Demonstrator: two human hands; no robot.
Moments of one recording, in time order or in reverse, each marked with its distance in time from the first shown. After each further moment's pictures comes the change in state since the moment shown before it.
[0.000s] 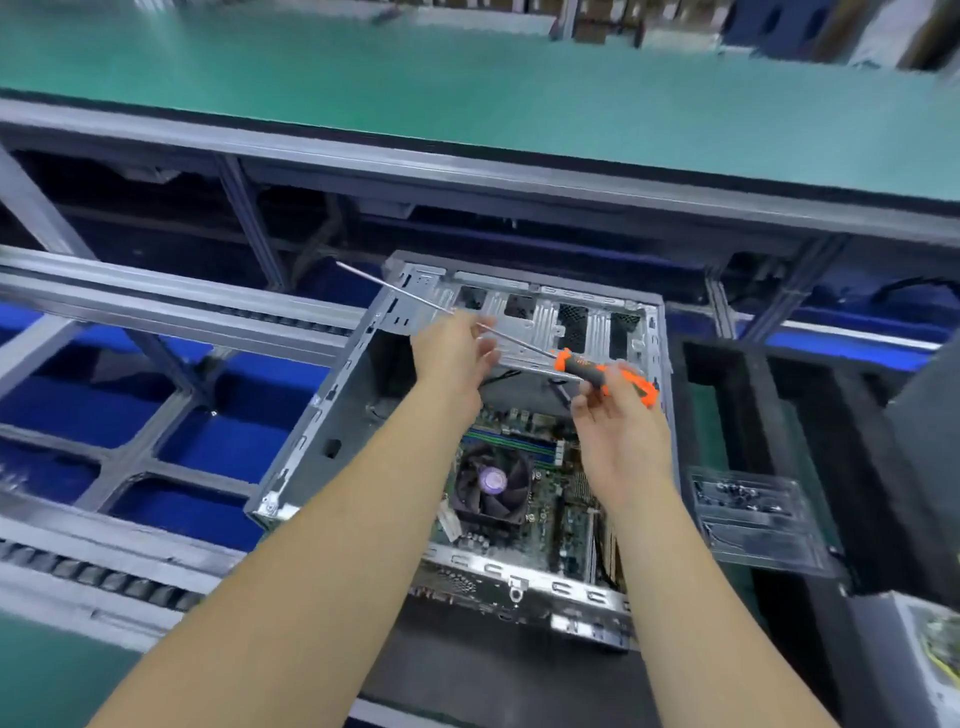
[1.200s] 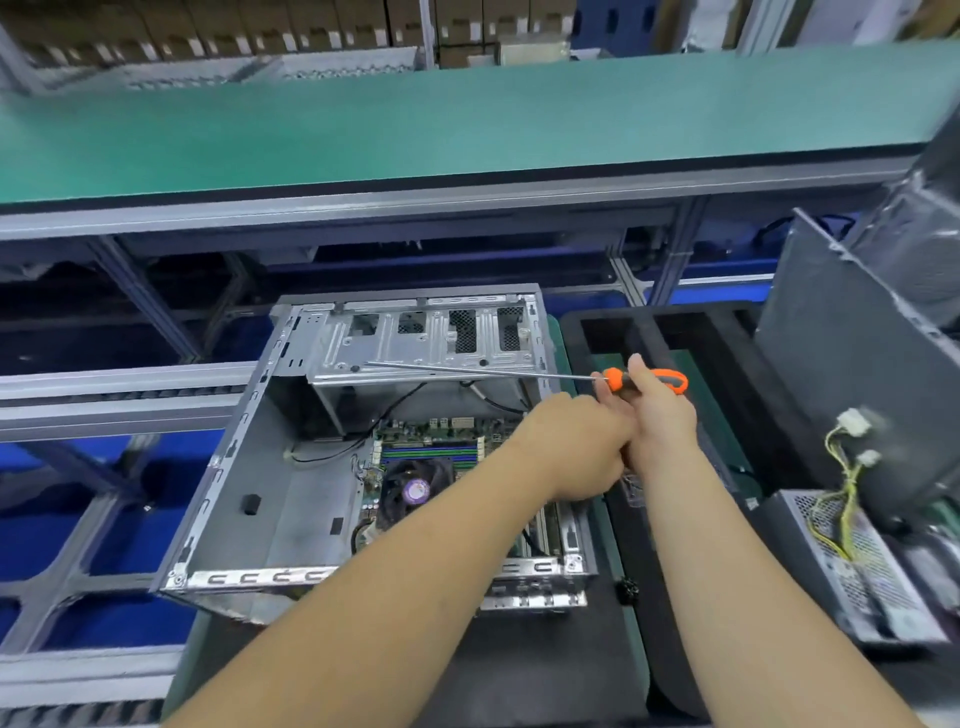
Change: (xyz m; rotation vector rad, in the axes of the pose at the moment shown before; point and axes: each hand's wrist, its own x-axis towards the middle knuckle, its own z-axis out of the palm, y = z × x) left_hand -0.111 -0.100 0.085 1.950 -1.089 1.199; right_hand -0.001 -0.098 -0.077 -0.071 0.402 -0.069
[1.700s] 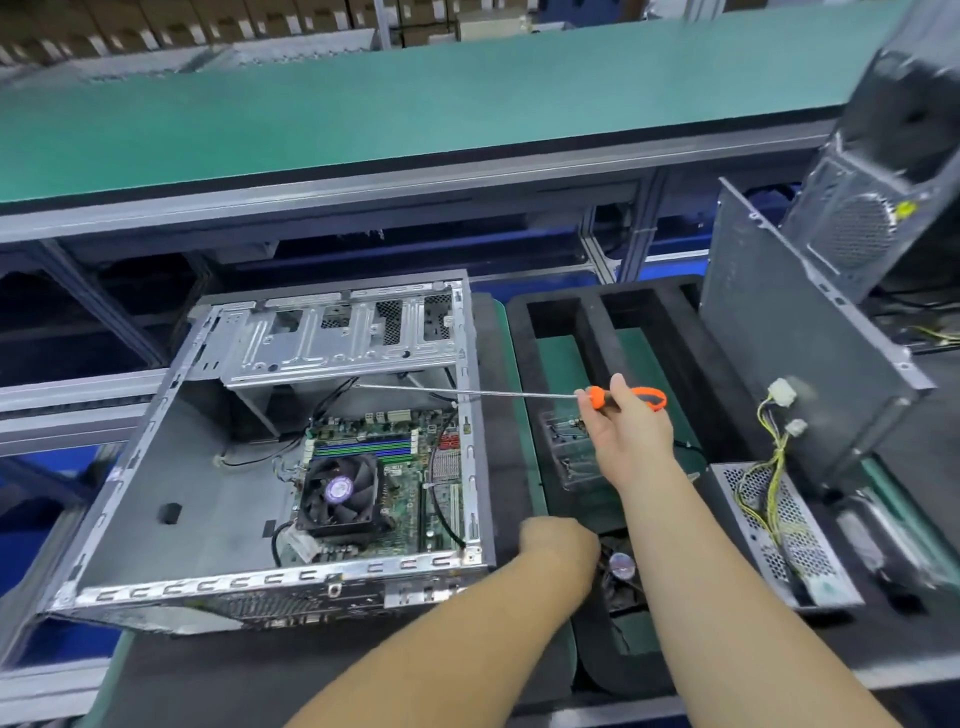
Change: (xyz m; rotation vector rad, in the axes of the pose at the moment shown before) left_hand 0.028 0.103 0.113 -0.005 -0.686 -0.243; right_hand 0.027 -0.019 -0.067 0.154 0.119 0.030
